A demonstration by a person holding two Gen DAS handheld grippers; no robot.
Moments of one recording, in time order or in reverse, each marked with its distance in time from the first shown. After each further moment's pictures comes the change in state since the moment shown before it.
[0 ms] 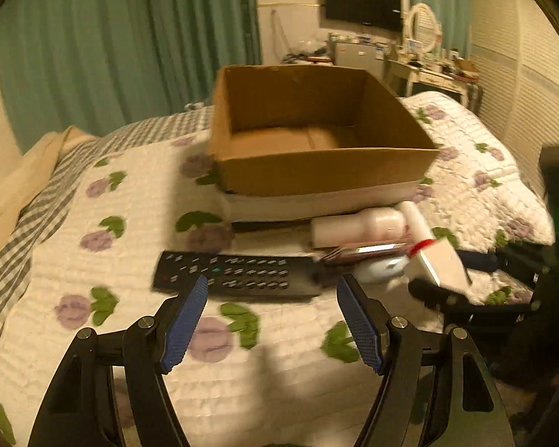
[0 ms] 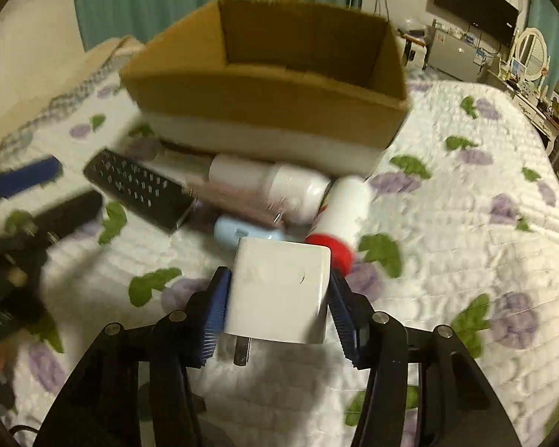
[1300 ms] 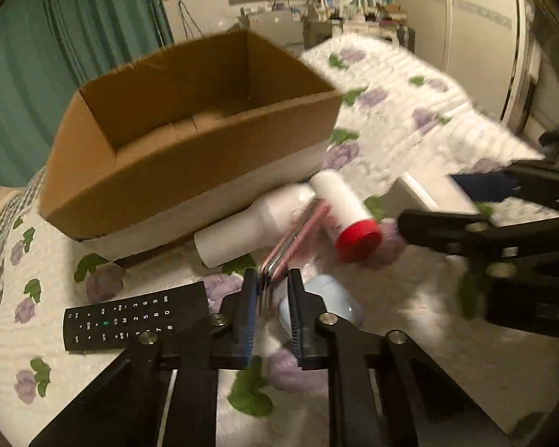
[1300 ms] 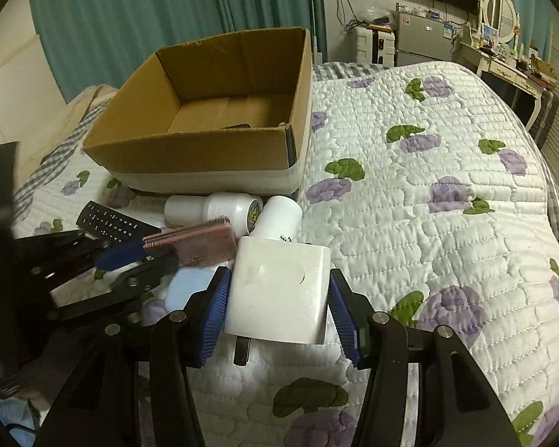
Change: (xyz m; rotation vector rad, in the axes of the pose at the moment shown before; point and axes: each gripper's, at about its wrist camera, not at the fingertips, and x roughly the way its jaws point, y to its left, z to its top) left arm 0.034 -0.075 0.014 0.253 0.071 -0.156; right arm -0.024 -0.054 0.000 0.146 -0.027 0.023
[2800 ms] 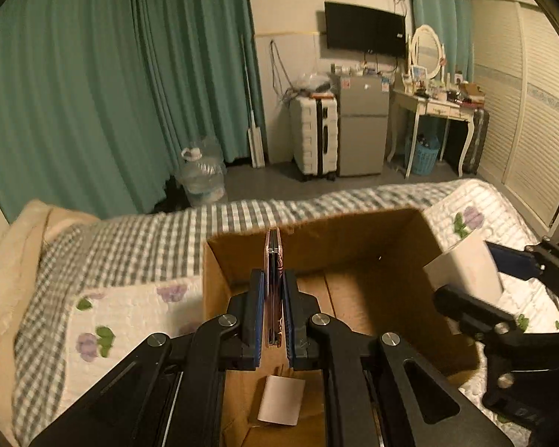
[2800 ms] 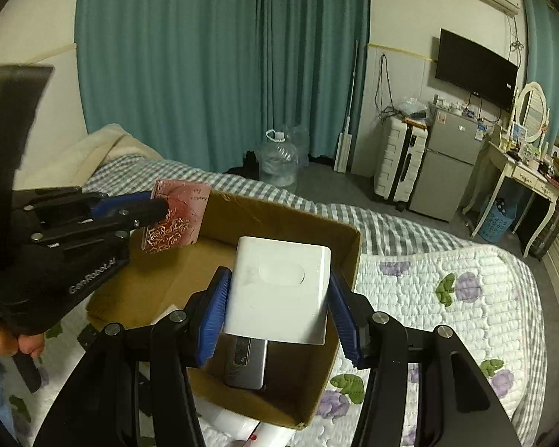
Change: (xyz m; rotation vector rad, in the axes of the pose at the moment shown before) left arm -0.001 0.132 0.137 -0.237 -0.160 0.190; right arm 0.021 0.044 0.167 -0.211 -0.228 0.014
